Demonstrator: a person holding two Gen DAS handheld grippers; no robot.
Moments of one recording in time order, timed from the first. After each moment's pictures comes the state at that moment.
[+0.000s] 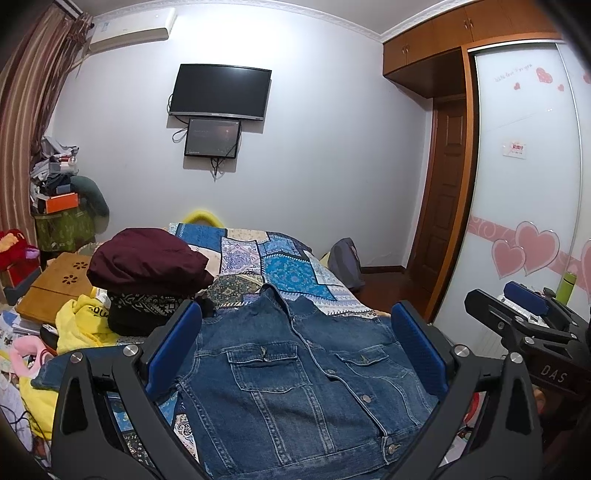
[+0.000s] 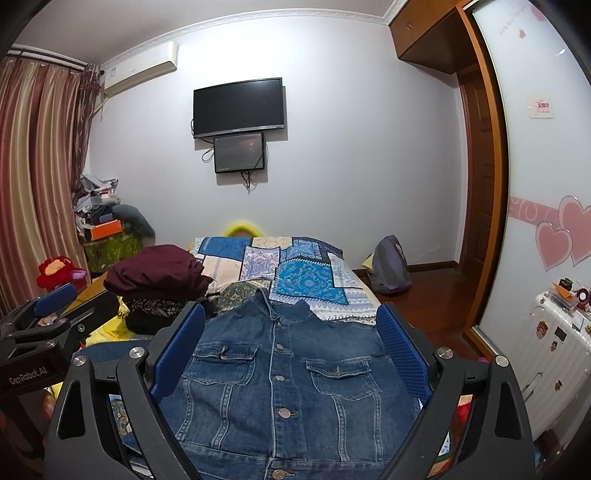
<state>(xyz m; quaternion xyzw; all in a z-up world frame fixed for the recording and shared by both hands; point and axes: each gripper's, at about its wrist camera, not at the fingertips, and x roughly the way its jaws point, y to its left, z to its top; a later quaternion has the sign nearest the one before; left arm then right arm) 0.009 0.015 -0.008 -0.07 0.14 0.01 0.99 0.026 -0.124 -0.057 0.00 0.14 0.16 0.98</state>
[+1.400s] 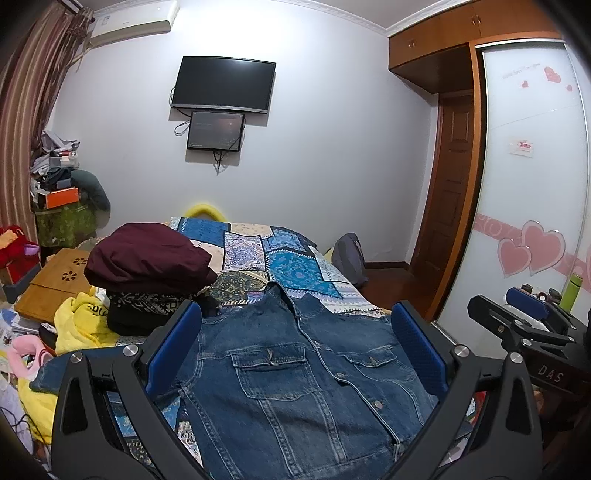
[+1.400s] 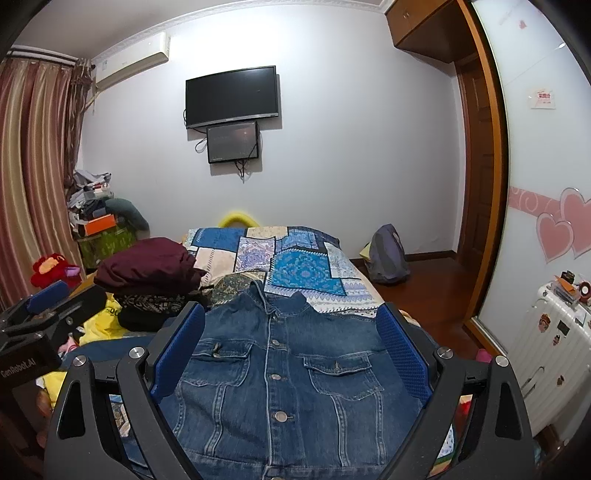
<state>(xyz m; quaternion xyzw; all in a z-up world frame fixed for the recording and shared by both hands) 0.033 0.031 -0.012 -0.08 0.15 0.01 0.99 0.051 -0.118 -0.062 0.00 0.17 0.15 0.97</state>
